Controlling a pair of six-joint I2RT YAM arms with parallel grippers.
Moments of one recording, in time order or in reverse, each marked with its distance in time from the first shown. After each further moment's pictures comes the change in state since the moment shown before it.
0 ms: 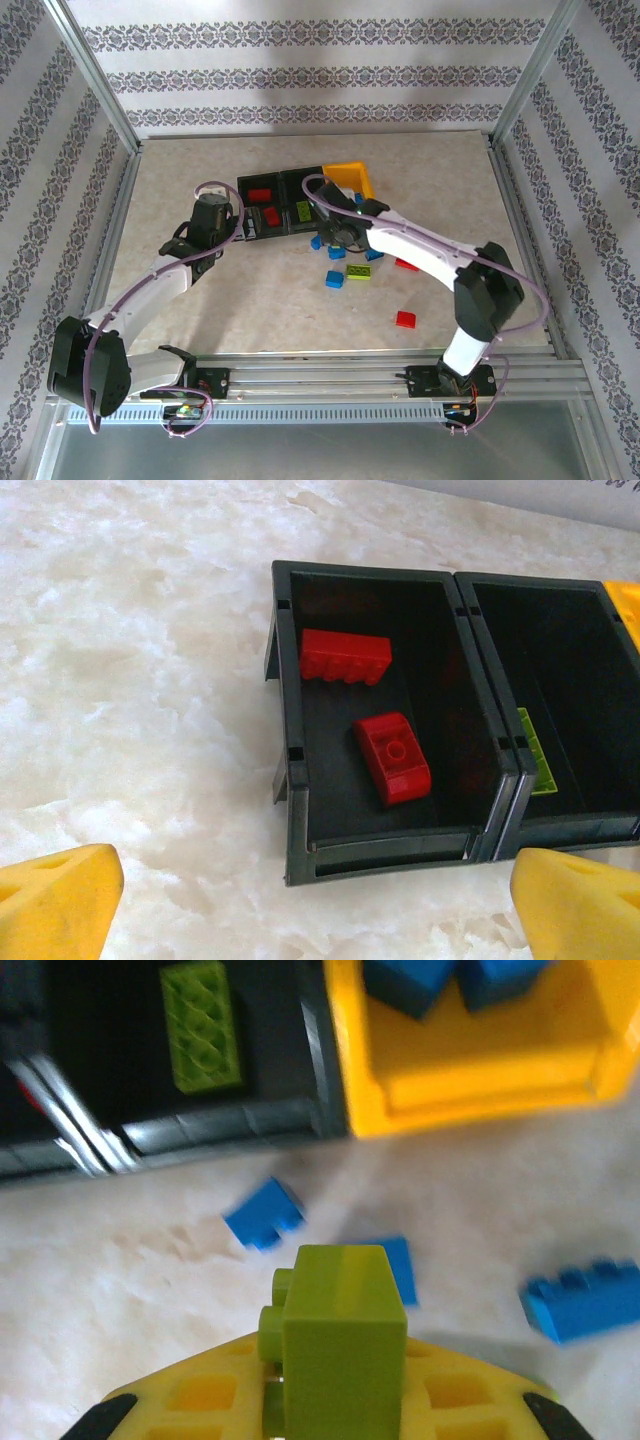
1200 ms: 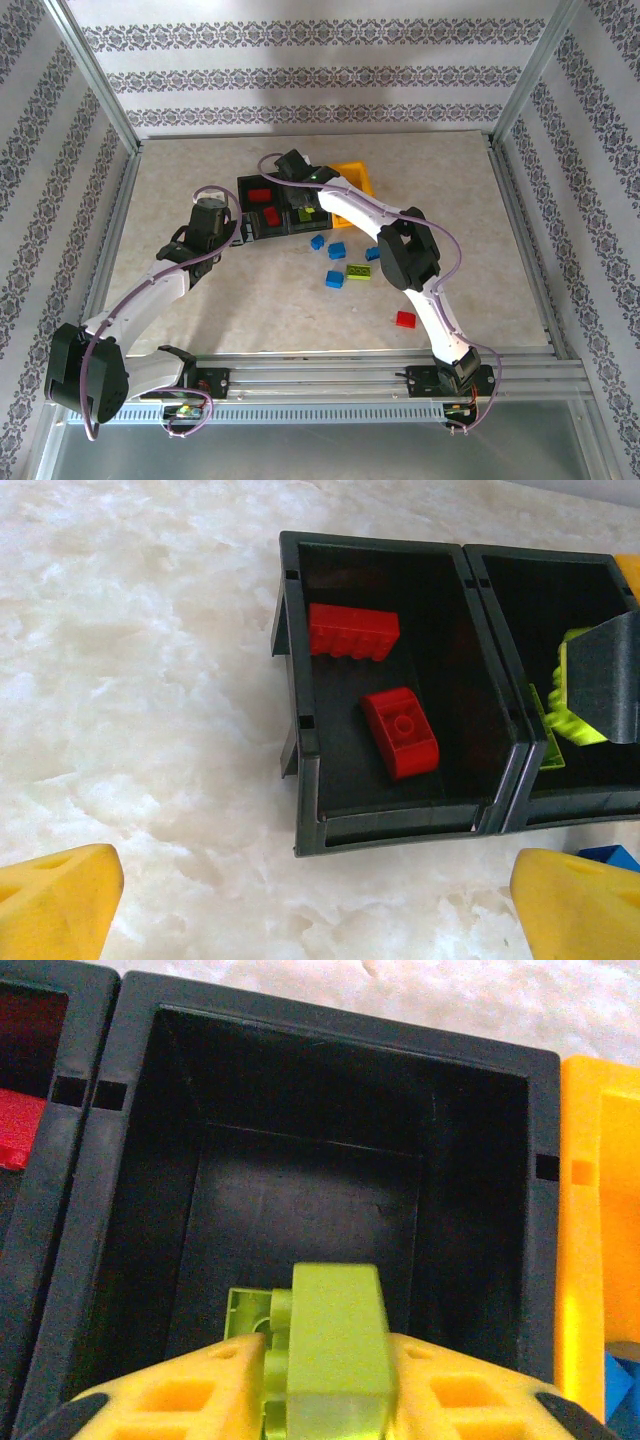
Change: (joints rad) left arm 0.003 -0.032 -0.026 -0.027 0.011 -0.001; right arm -0.073 0.590 0.644 0.010 0.096 -0.387
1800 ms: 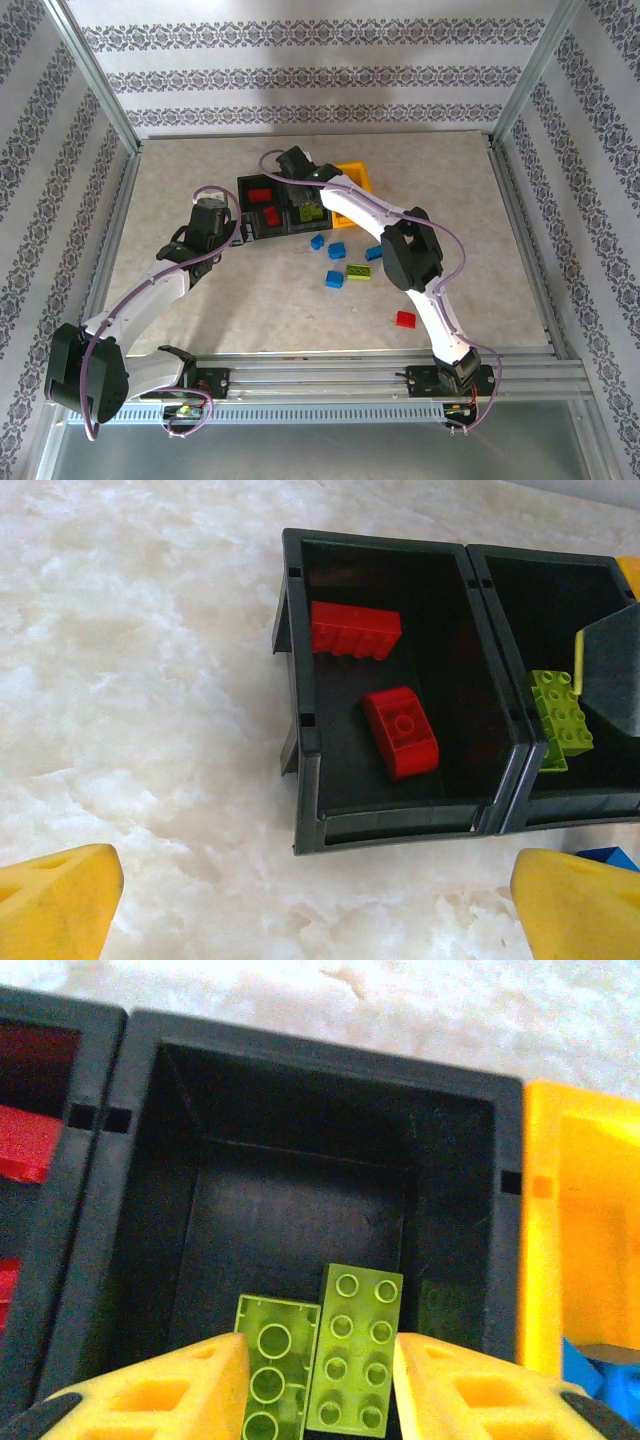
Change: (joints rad) left arm 0.000 0.000 0.000 -0.003 0.000 -0.015; right arm -0.004 -0.036 -0.003 -0.001 0.002 -0.007
